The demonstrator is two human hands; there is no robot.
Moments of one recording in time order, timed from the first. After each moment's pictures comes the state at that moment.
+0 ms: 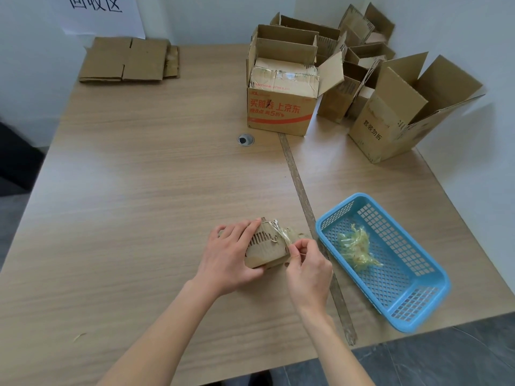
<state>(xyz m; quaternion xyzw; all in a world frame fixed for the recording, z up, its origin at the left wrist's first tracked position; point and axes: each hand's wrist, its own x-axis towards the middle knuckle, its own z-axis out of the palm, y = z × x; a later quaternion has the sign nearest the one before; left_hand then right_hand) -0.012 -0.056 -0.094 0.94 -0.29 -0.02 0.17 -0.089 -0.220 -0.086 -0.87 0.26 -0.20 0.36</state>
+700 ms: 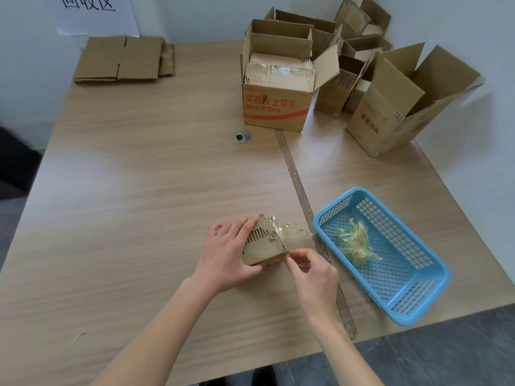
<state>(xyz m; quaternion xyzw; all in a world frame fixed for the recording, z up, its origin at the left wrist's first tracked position) -0.013 -0.058 -0.092 0.94 -0.29 -0.03 0.17 -0.115 -0.239 -0.099 -0.87 0.24 -0.13 0.42</state>
